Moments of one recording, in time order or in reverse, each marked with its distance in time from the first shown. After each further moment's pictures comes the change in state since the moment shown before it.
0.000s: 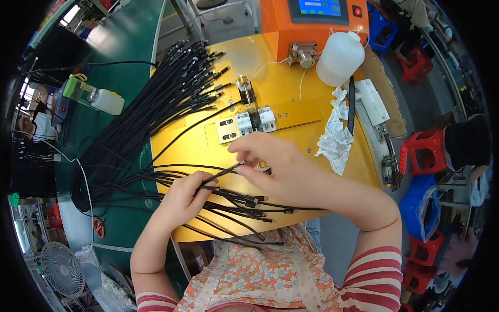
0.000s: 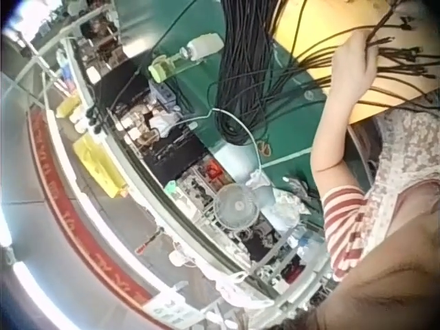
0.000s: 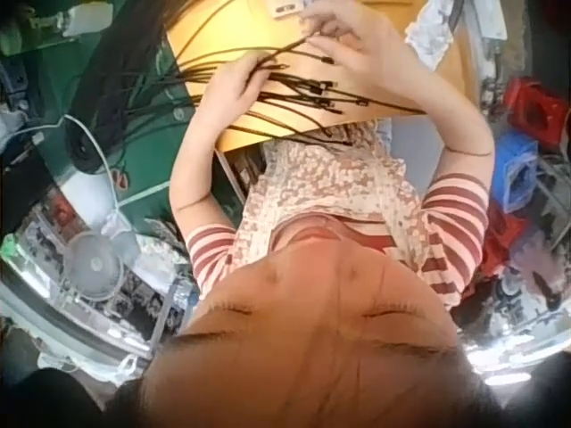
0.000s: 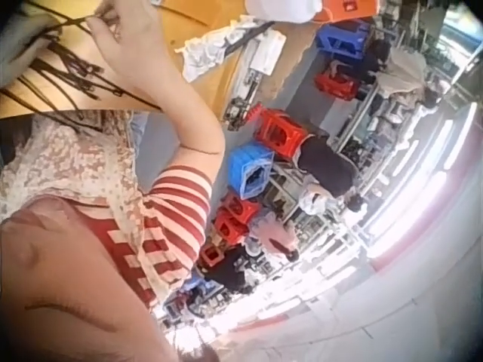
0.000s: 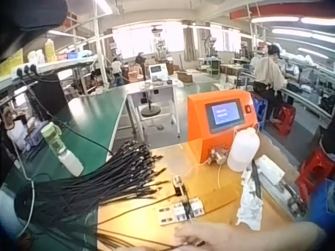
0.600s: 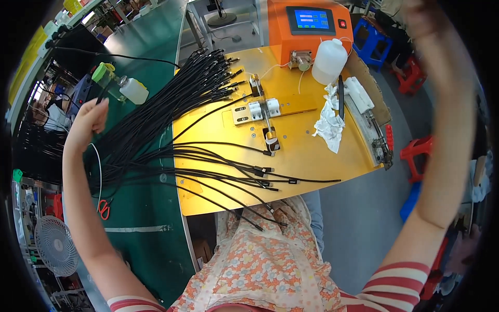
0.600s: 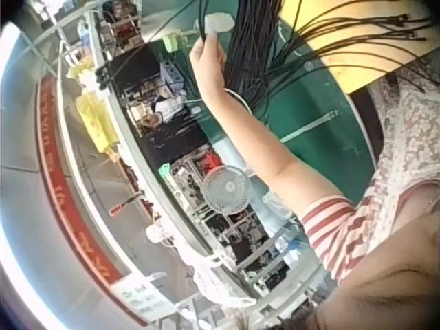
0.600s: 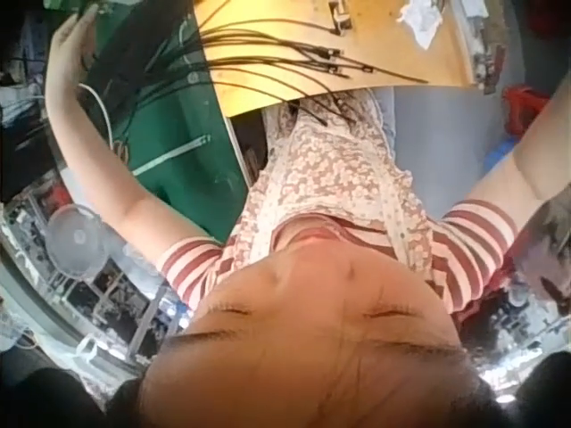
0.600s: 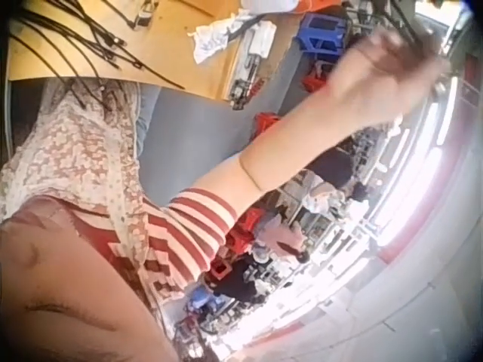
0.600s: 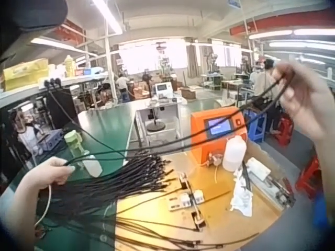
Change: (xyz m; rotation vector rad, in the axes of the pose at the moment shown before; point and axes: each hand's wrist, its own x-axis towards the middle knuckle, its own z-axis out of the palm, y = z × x) left_hand -0.048 -0.007 -0.229 -0.170 0.248 -0.233; right_hand -0.024 -0.179 -0.137 0.239 0.345 -0.405
